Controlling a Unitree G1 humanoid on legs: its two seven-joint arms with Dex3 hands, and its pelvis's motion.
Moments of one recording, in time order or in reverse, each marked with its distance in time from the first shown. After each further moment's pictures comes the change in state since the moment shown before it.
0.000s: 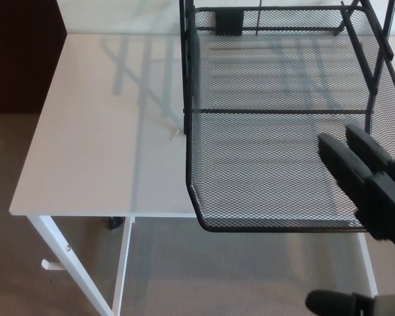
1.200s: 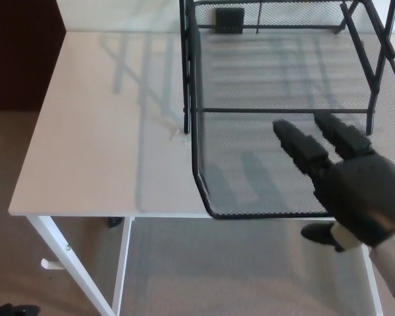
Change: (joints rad) left_arm -0.035 0.028 -0.004 -0.035 0.012 0.000 0.000; right_arm -0.474 -0.082 0.236 0.535 -0.621 0.324 -0.131
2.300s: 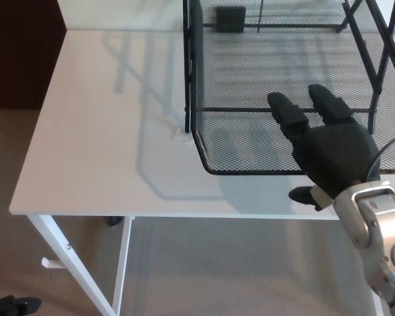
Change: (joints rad) left_arm -0.010 0.006 -0.001 -0.030 0.017 0.000 0.000; right_arm -0.303 0.018 0.168 0.374 -0.042 0.232 -0.081
